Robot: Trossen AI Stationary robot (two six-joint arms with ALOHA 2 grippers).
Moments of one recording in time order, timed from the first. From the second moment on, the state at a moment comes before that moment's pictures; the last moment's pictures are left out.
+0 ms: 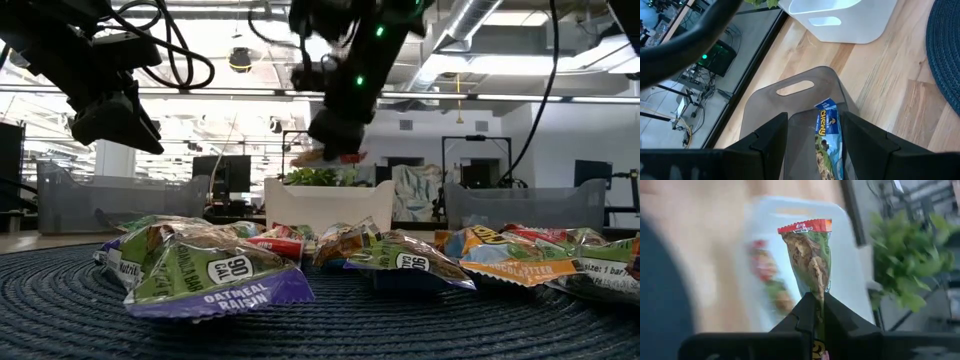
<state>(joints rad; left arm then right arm) -0.45 1.23 0.64 -0.87 -1.00 -0.74 0.01 1.99 1.52 -0.63 0.70 -0.09</state>
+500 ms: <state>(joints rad) -0.46 1.23 0.64 -0.87 -1.00 -0.74 -0.18 1.99 1.52 -0.64 0.42 -0.09</state>
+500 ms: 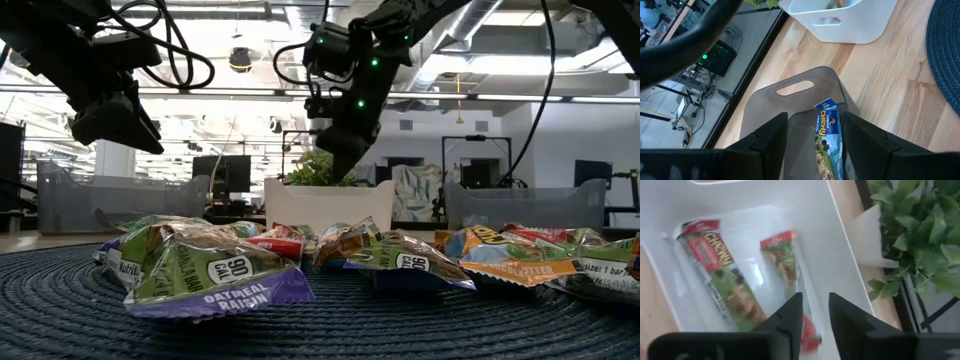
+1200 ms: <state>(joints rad) -0.46 1.23 0.64 -0.53 -0.81 -0.36 0.17 1.67 1.49 -1.03 0.42 -0.01</state>
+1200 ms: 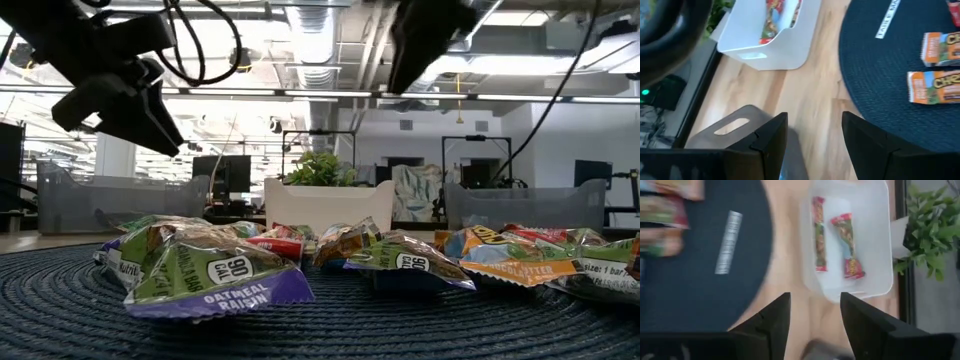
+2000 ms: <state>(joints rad) -0.46 1.23 0.64 -0.50 -0.78 -0.34 0.56 1.67 1.04 -0.26 0.24 -0.06</state>
